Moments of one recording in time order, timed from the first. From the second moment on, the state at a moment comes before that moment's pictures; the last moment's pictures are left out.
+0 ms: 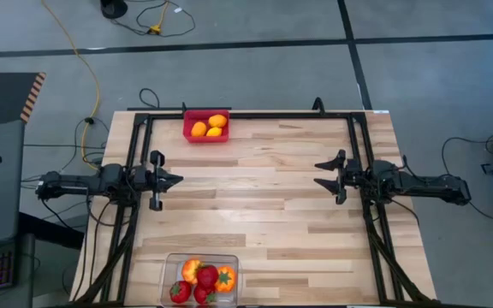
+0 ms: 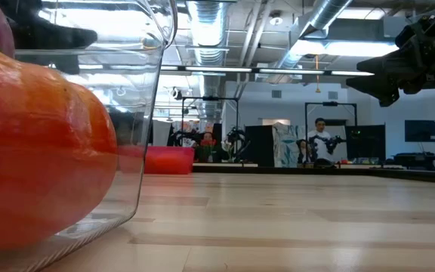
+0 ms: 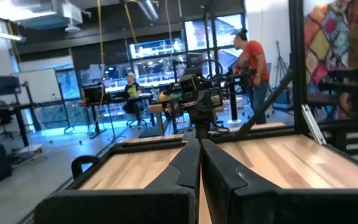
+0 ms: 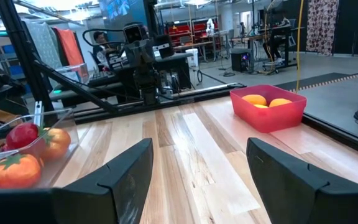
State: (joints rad) left arm -0.04 0.00 0.01 0.19 -0.09 0.14; right arm -0.07 0.03 0.00 0.04 0.10 0.14
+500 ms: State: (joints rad) left arm -0.04 0.00 0.01 0.10 -0.14 0.23; right arm -0.07 0.03 0.00 0.04 0.10 0.14
